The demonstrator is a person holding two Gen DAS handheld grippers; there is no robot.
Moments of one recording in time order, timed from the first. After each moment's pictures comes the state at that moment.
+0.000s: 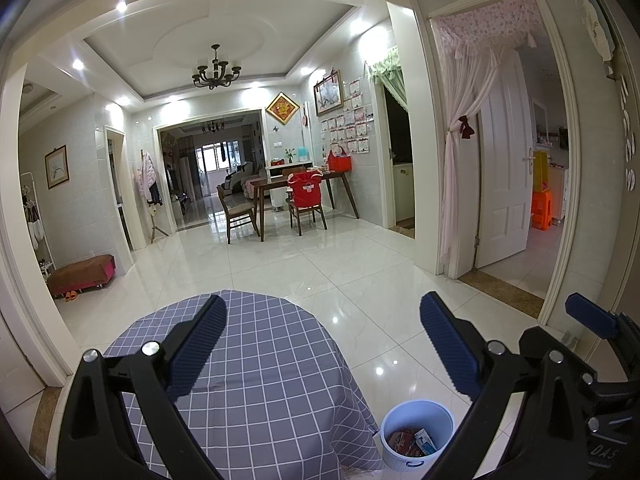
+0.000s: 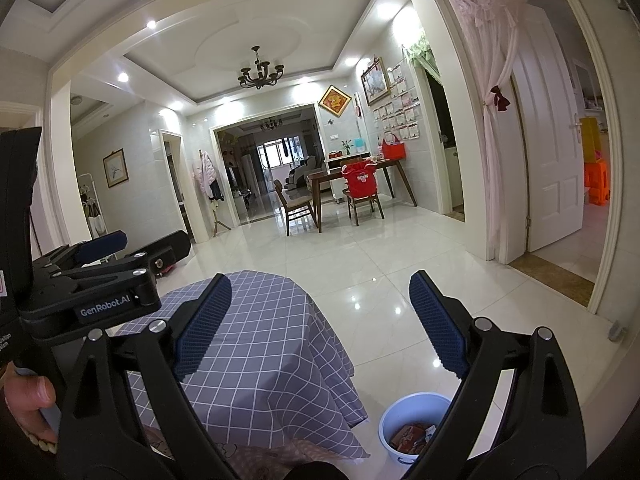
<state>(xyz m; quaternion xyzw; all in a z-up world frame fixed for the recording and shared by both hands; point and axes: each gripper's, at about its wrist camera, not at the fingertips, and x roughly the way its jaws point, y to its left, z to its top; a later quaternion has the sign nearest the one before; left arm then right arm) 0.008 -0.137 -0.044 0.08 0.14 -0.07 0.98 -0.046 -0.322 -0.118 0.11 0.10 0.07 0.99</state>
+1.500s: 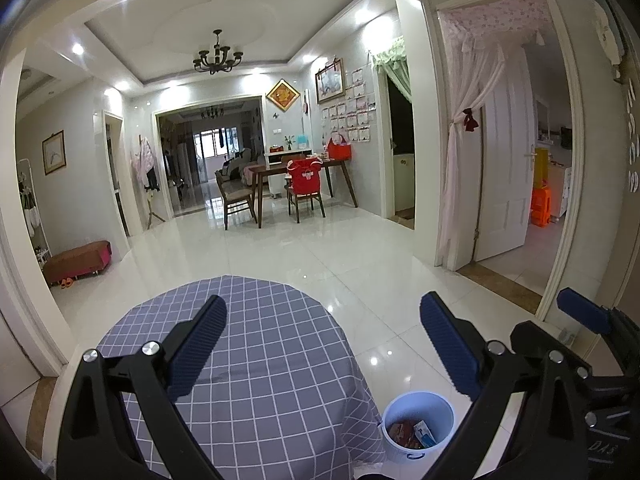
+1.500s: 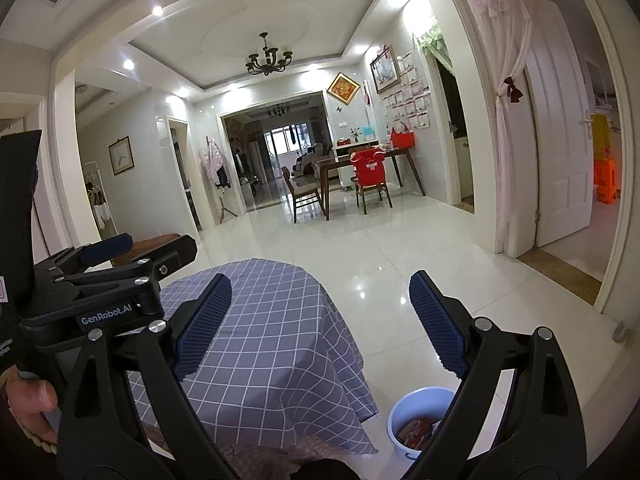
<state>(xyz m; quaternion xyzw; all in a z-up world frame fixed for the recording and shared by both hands) 0.001 -0.099 -0.070 0.06 0.17 -0.08 0.98 -0.033 -0.300 -0.127 0.10 0.12 0.09 0.98</state>
